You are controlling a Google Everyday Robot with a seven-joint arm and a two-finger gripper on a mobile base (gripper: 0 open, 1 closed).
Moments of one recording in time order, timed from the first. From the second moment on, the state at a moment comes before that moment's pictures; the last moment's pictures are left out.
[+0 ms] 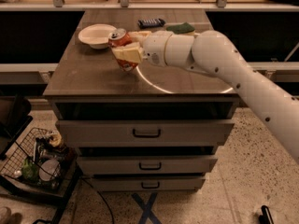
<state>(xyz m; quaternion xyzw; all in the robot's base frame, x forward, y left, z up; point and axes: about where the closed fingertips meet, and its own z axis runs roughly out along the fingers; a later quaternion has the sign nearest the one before) 0.676 0.060 0.926 -0.42 0.63 0.28 0.59</state>
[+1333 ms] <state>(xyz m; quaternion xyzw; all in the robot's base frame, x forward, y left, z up) 0.729 0.019 1.014 -0.33 0.60 0.24 0.69</state>
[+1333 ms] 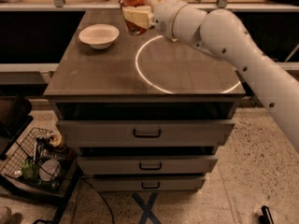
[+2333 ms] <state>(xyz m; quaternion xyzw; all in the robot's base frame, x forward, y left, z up) 0.708 0.036 0.947 -0.38 0.64 0.29 0.59</state>
